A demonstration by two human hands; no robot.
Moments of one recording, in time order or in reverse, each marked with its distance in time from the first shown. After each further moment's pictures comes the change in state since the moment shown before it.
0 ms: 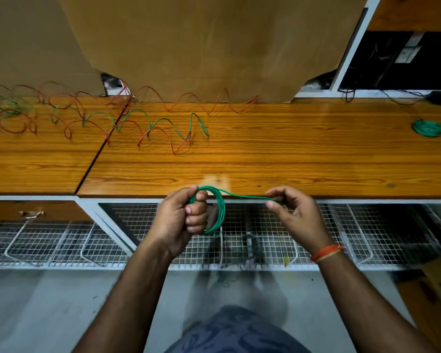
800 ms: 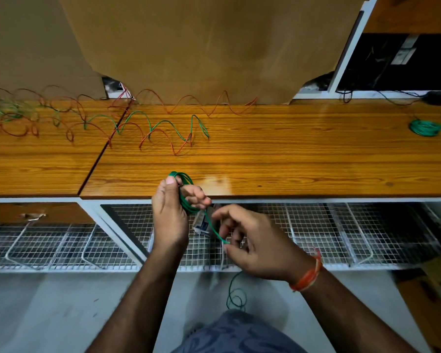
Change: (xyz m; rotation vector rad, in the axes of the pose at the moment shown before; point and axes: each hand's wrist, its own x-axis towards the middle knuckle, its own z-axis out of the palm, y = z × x) left_hand 0.000 -0.011 0.001 0.193 0.217 0.661; right_hand -0.036 -0.074 0.054 -0.215 -0.446 -0.222
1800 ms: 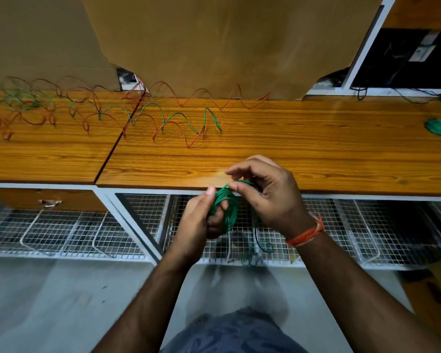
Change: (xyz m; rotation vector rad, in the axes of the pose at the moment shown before) left_hand -0.029 -0.004 -0.018 0.126 -0.298 -0.300; right_hand 0.048 -0.015 -0.015 -0.040 0.401 -0.215
